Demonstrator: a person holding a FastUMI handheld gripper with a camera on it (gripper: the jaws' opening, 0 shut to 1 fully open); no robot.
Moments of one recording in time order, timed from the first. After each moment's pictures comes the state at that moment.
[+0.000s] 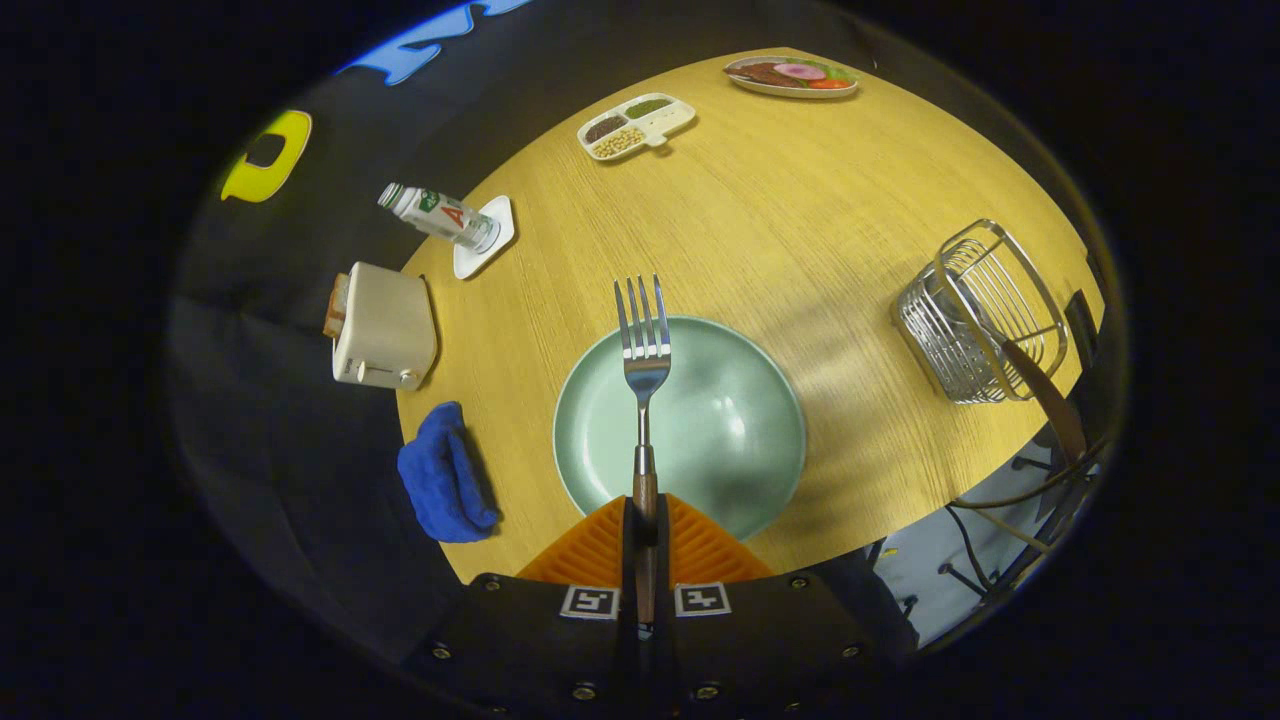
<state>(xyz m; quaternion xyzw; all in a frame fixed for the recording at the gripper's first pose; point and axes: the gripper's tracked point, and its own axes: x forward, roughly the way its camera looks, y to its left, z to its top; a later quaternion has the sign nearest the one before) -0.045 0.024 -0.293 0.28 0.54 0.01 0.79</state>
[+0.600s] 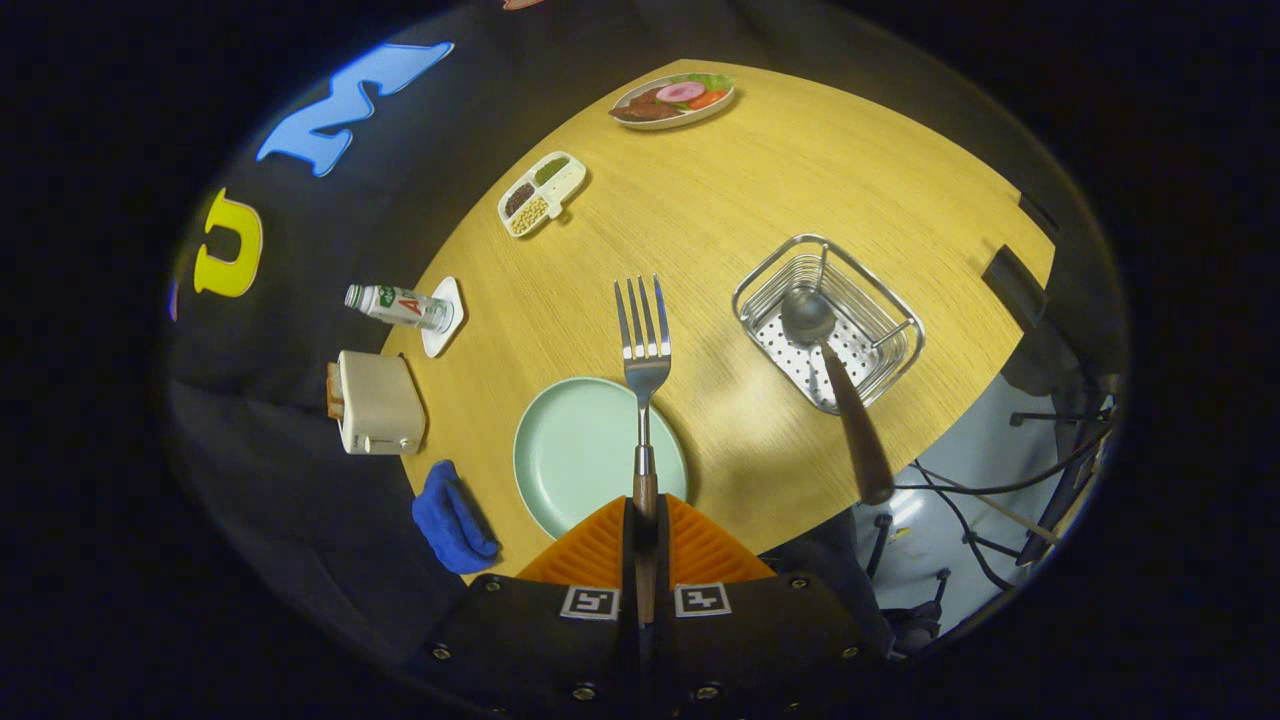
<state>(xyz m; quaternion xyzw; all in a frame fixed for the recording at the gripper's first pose) -0.067 -0.070 -0.267 0.34 0.51 -0.06 0.79</state>
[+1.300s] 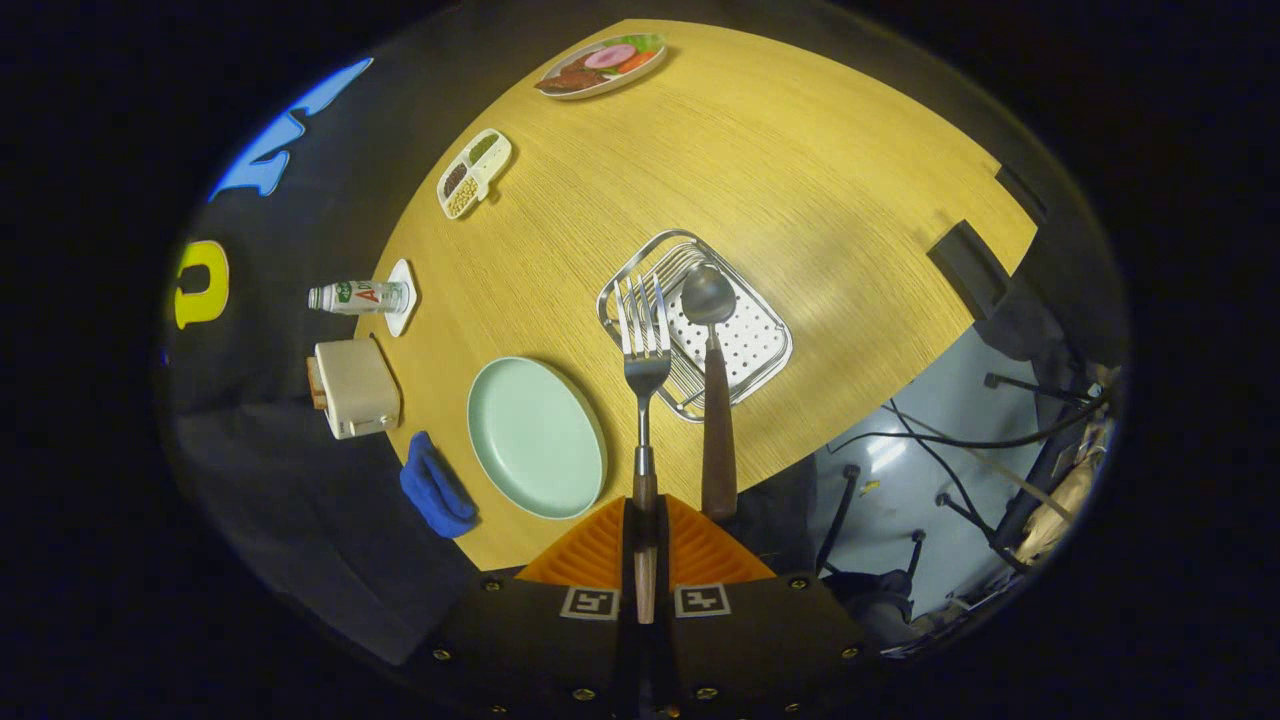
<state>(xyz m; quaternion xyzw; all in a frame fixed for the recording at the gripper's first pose) -0.105 -0.127 -0.272 0.36 0.62 -0.04 0.70</state>
